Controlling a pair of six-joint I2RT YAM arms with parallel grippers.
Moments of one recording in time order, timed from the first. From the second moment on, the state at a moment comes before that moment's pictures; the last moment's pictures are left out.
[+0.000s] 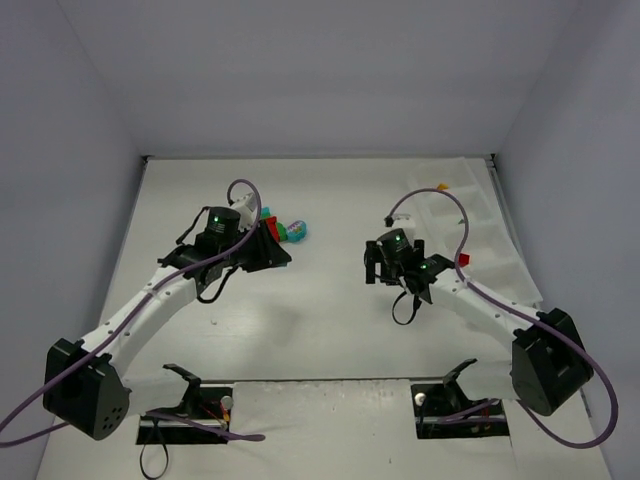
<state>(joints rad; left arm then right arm) -0.45 1.20 0.93 -0.38 0.31 -0.67 0.60 1.30 0.77 -0.33 0.29 0.40</state>
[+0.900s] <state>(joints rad) -0.45 1.10 0.90 -0.43 0.30 -0.64 0.25 1.57 0.84 -0.41 0.46 0.73</state>
